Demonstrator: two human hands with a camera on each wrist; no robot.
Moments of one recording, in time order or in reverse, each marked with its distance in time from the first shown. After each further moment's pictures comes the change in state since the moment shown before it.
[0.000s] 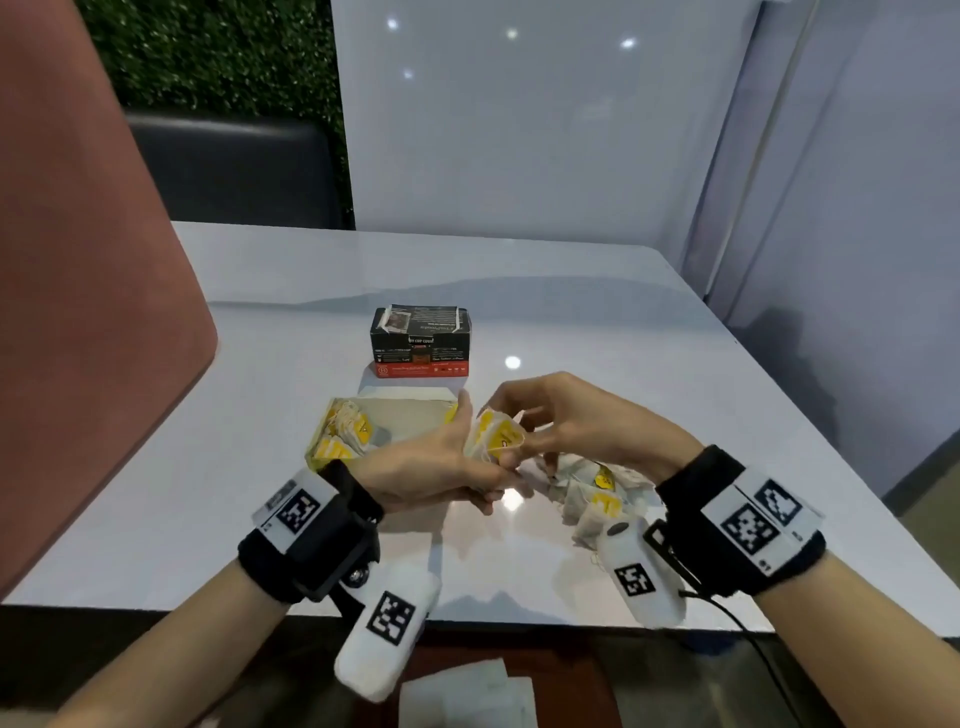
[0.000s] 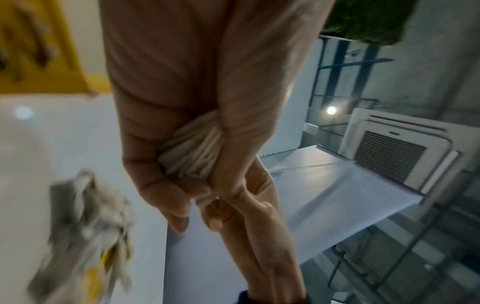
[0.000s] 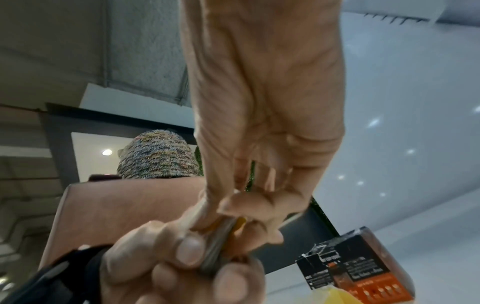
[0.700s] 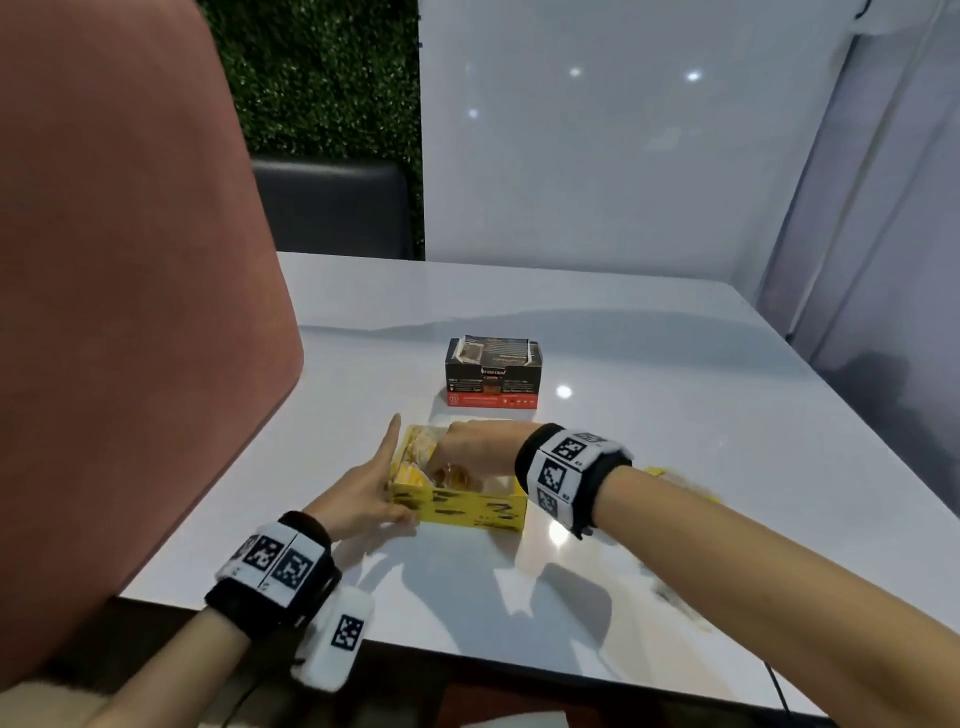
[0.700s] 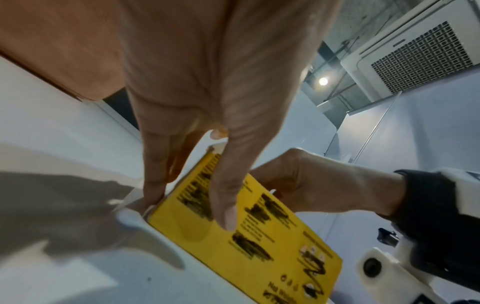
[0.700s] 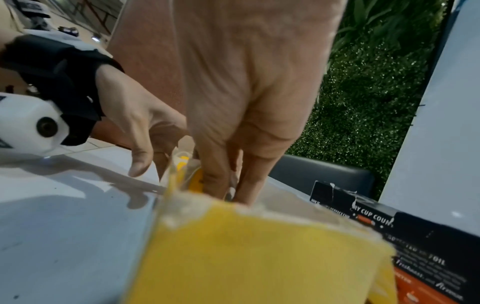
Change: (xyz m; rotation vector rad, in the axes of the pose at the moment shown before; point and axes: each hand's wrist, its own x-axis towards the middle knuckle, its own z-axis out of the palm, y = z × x) left_hand -0.063 -0.059 -0.110 0.569 0.502 -0.151; right_hand 0.145 -0.019 0.076 -0.974 -0.412 -0.154
